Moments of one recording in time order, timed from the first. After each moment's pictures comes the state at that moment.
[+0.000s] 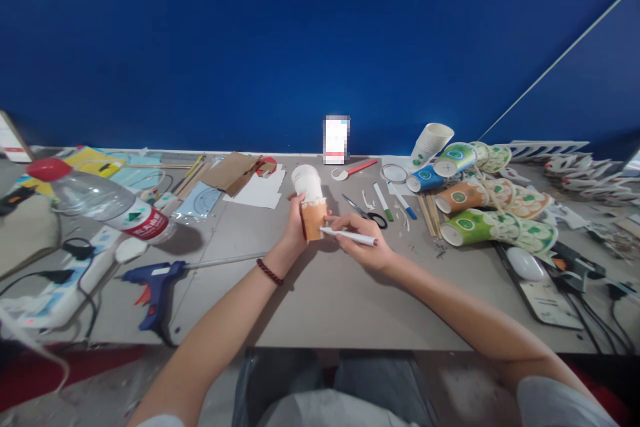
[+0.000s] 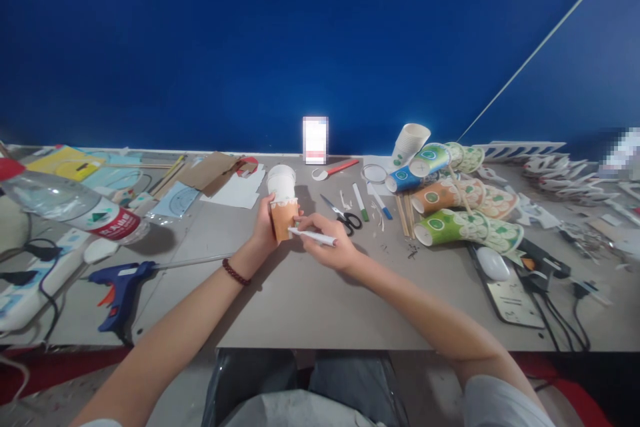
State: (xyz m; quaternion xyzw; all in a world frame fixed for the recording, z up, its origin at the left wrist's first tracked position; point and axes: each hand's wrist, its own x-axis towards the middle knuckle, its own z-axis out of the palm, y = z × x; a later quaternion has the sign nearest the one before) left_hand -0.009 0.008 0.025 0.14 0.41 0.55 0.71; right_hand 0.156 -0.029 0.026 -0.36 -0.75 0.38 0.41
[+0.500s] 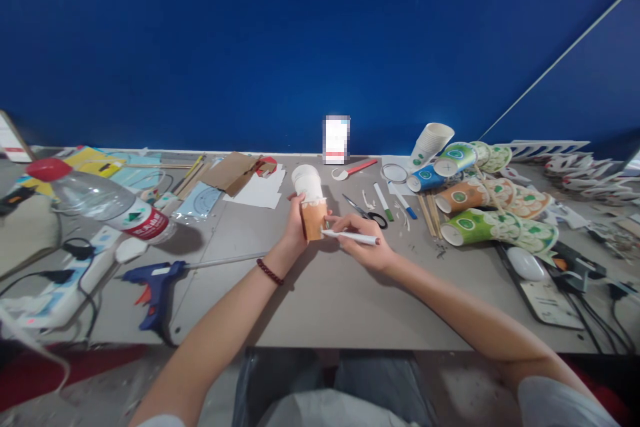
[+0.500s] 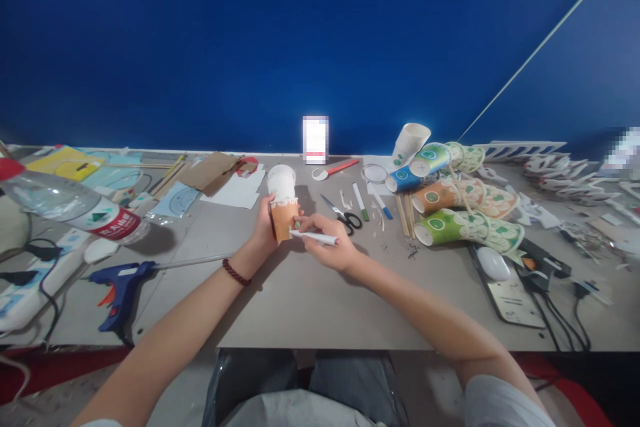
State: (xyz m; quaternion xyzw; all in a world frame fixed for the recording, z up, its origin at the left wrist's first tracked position) left_hand -0.010 0.009 0.021 0.14 0.40 0.55 0.72; right_hand 0.156 -0.030 0.024 -0.34 -0.75 0.39 0.41
